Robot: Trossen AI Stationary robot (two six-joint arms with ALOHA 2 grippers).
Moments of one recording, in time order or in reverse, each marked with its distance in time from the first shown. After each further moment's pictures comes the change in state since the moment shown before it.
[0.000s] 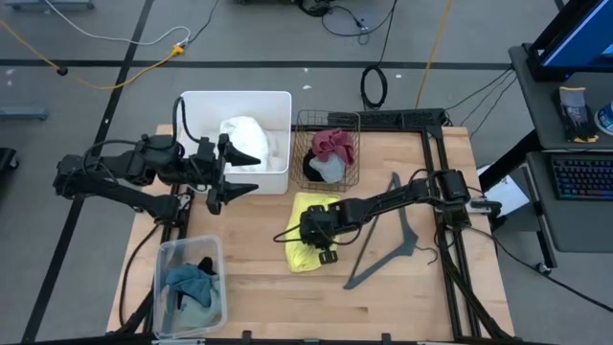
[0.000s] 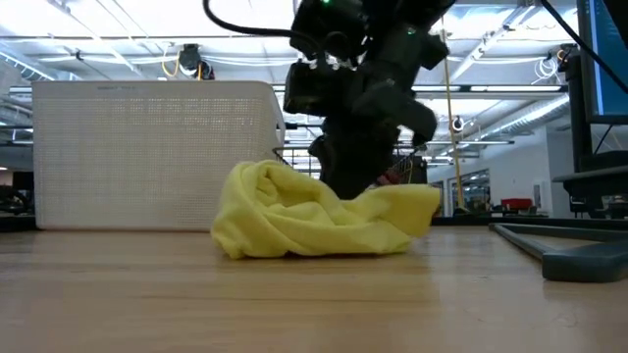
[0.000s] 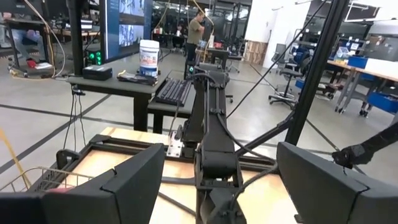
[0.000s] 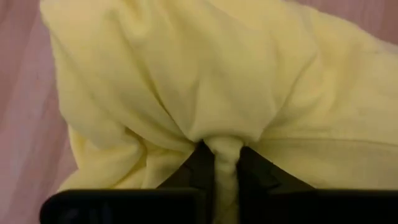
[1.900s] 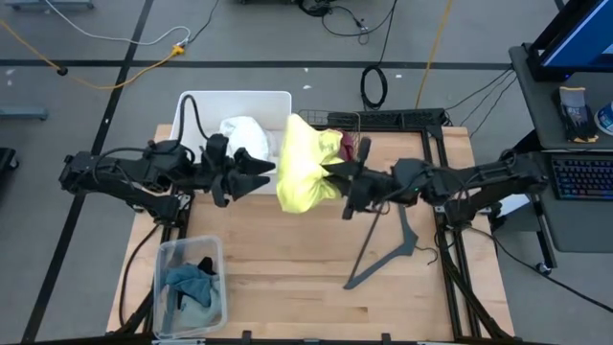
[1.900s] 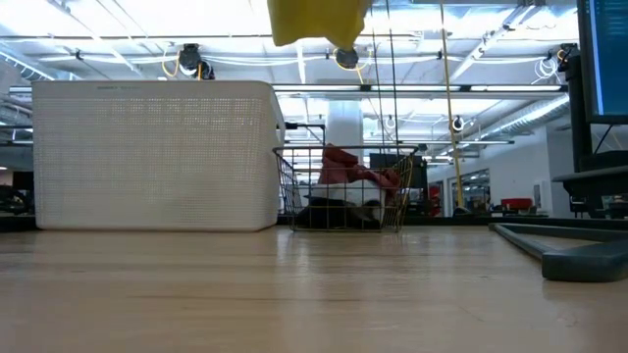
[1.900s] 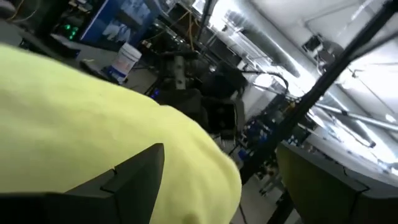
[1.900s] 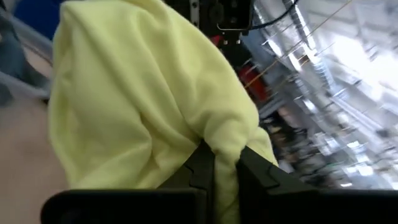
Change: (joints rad) left arm -0.067 0.118 0.000 0.312 -0.069 -0.504; right arm 0.035 -0.696 -0.002 0.507 0.531 -0.725
